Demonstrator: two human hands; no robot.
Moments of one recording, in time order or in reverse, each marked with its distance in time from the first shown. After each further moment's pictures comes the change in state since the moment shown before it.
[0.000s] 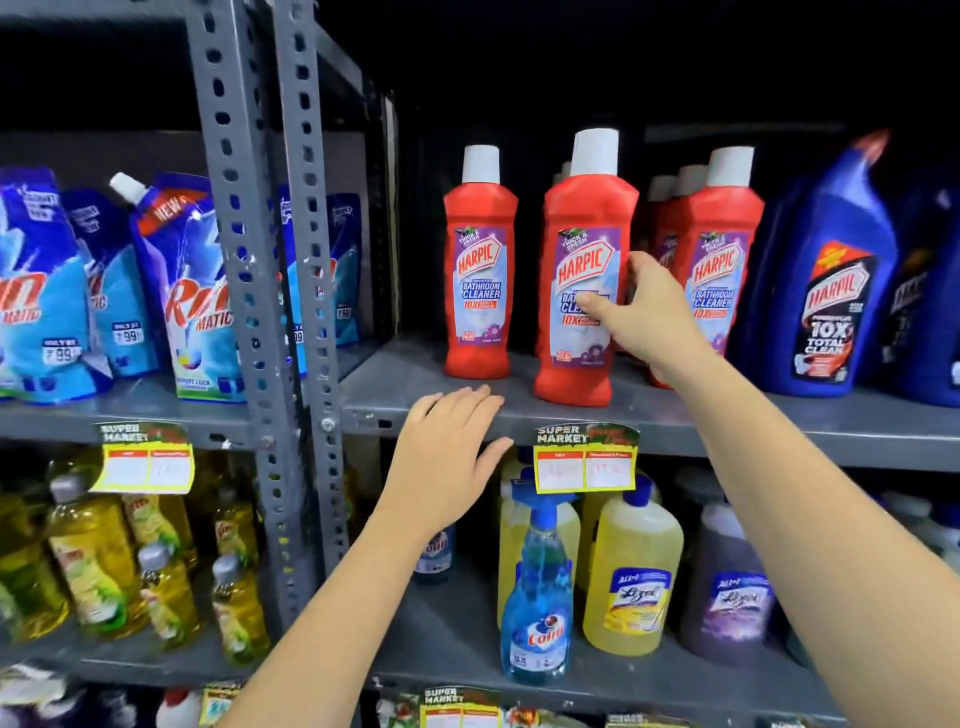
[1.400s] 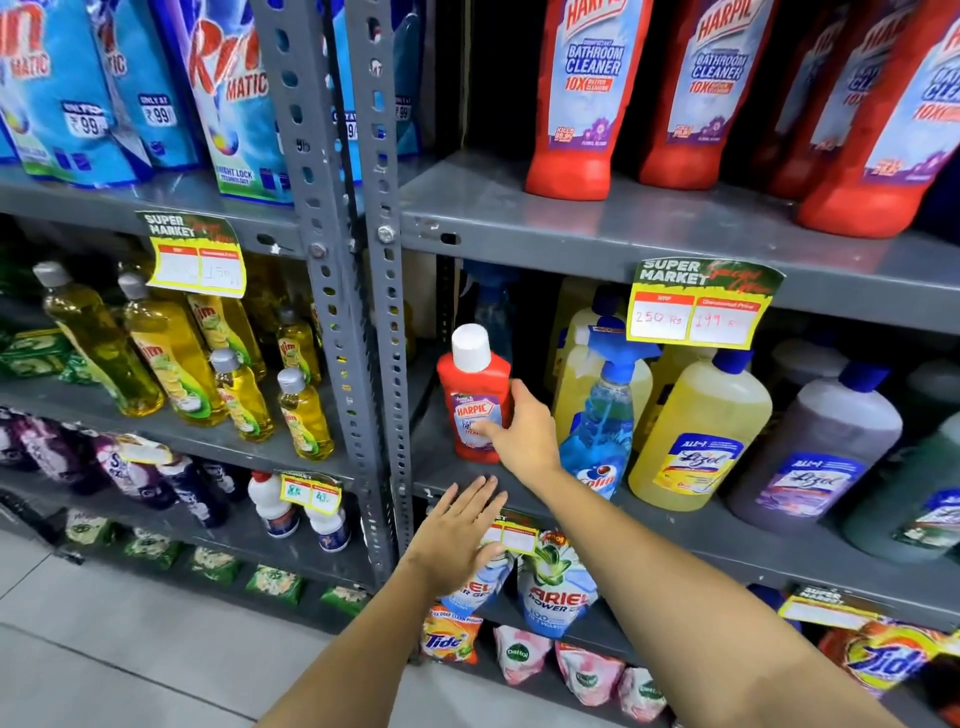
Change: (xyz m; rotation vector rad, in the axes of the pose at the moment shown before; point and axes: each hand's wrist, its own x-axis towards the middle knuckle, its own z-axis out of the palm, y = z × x) left_hand -0.269 0.005 0.162 -0.072 -0.797 -0.077; right_hand -0.202 0.155 0.244 -0.073 -0.445 0.185
